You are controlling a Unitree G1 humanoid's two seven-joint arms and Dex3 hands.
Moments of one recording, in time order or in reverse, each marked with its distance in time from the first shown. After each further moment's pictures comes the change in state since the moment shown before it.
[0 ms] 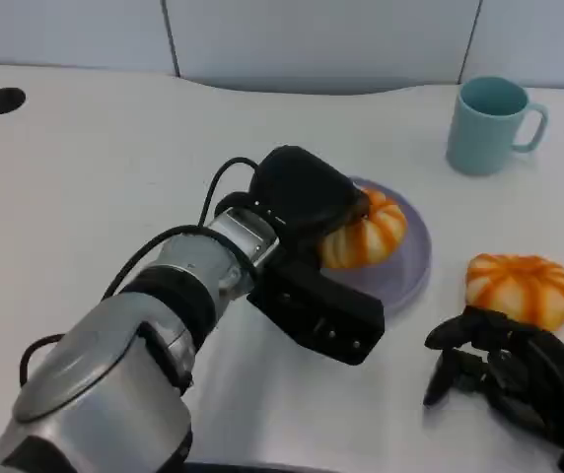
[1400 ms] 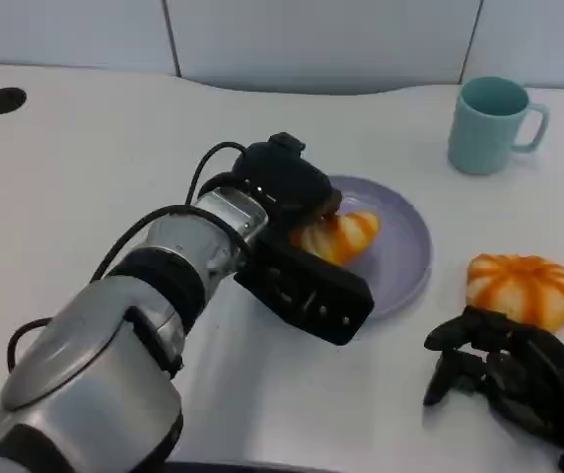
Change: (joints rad) left arm -0.033 0.033 0.011 -0.008 -0.014 0.035 -0.238; right arm 0.000 -0.001 0.005 0.008 -0.005 -0.020 -0.007
